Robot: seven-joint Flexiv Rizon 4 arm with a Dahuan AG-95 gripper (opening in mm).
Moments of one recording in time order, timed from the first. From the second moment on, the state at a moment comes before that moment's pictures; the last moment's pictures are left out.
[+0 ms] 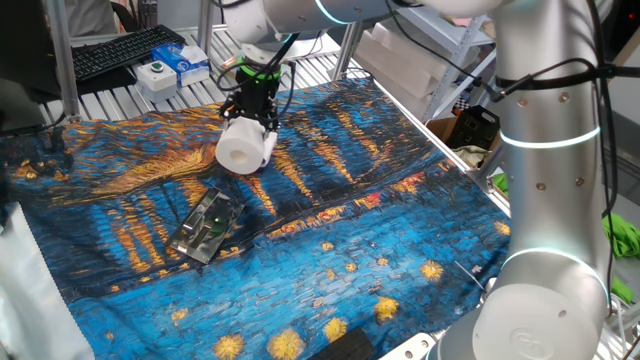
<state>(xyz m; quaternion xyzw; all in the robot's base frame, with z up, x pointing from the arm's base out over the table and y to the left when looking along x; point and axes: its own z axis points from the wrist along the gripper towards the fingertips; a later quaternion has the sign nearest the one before) 0.685 -0.001 0.082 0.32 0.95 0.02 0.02</state>
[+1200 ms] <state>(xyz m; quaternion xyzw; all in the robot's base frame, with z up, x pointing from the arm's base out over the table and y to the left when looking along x) 0.655 0.048 0.103 0.35 0.94 0.03 0.02</state>
